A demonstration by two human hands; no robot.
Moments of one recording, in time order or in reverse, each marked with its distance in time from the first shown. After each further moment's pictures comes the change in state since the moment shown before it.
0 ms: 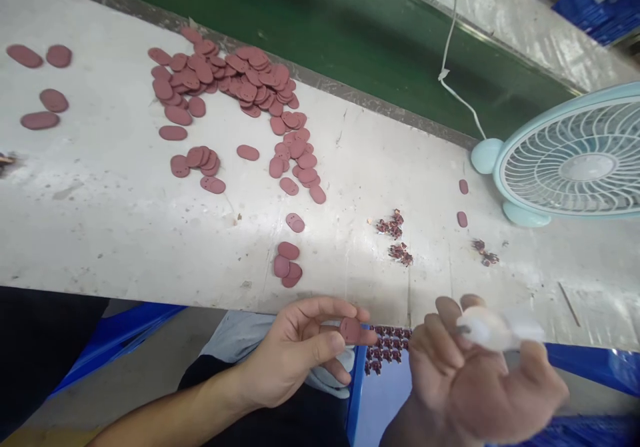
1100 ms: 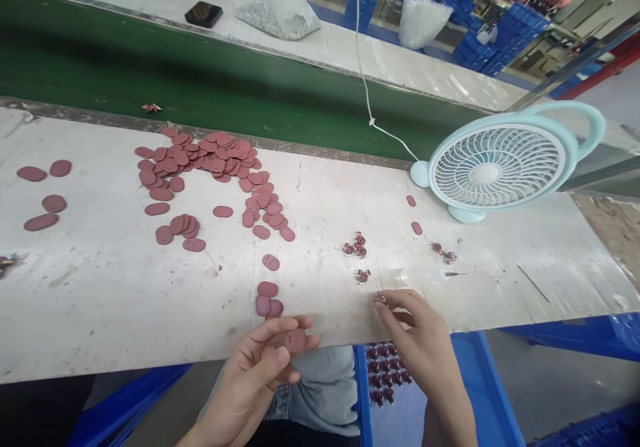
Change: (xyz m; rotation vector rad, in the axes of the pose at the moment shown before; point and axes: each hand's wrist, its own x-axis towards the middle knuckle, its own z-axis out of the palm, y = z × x) left_hand -0.019 0.027 0.000 0.138 0.365 0.033; right_hand 0.015 -0.013 -0.019 -1.558 0.024 -0.145
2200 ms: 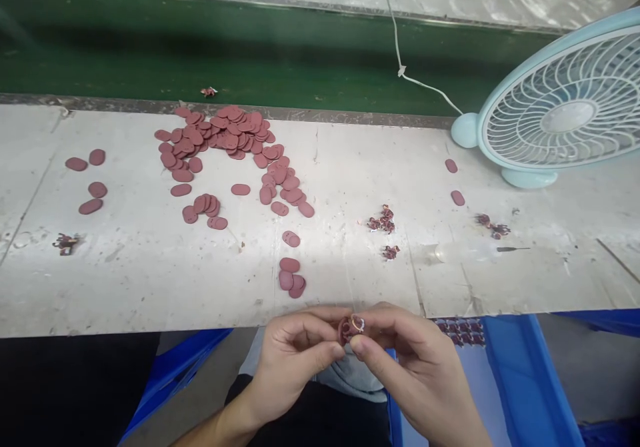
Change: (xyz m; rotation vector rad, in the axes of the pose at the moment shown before) left_hand 0.003 -0.013 0.002 0.287 -0.160 0.204; right_hand -0.039 -0.060 0.039 0.511 -0.316 -0.079
